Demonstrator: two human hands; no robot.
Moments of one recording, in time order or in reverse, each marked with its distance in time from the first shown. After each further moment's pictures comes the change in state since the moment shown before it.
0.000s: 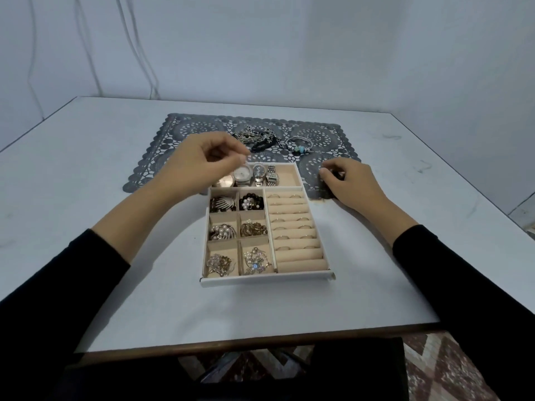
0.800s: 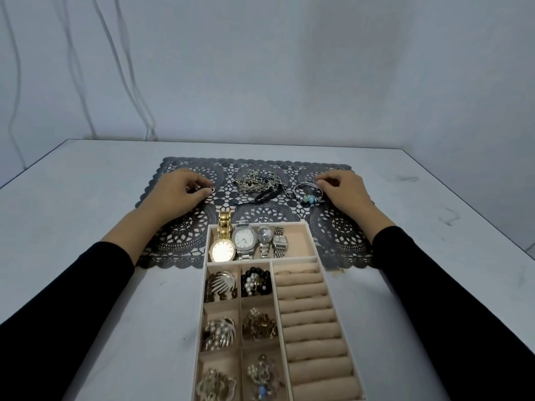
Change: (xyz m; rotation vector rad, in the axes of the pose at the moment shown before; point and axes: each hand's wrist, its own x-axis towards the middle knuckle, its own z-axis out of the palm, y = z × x) left_hand 0.115 -0.108 -0.040 0.529 0.092 -0.078; right_hand 0.129 0.016 0.034 0.100 0.020 0.087
